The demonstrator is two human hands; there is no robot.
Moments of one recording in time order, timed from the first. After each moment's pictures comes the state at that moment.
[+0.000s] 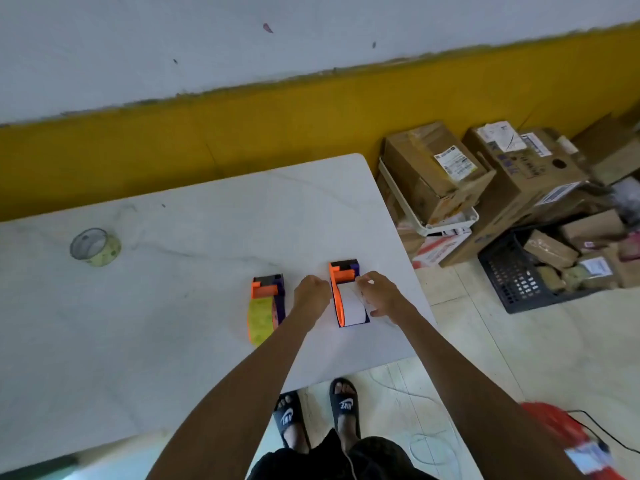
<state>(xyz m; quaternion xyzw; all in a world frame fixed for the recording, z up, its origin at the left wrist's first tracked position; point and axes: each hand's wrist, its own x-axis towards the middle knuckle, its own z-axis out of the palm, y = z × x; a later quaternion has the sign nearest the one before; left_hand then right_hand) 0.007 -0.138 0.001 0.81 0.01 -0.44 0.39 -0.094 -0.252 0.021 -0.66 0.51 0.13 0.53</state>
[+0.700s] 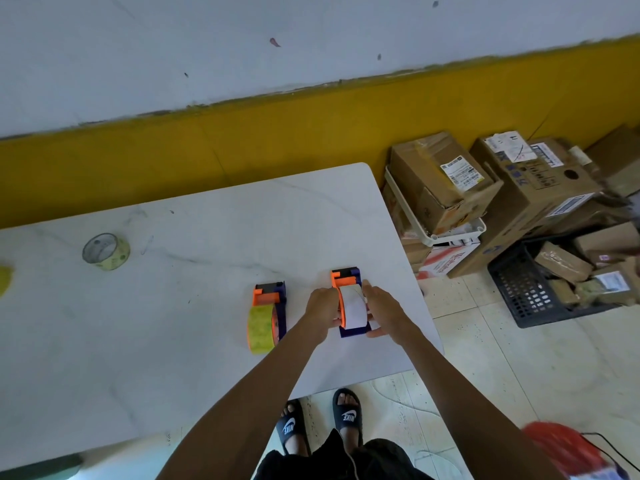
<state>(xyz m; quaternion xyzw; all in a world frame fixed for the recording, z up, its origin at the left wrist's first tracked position) -0.017 -0.155 0.034 0.71 0.11 -0.50 0.48 -0.104 -0.254 0.009 -0.57 0.53 0.13 0.61</state>
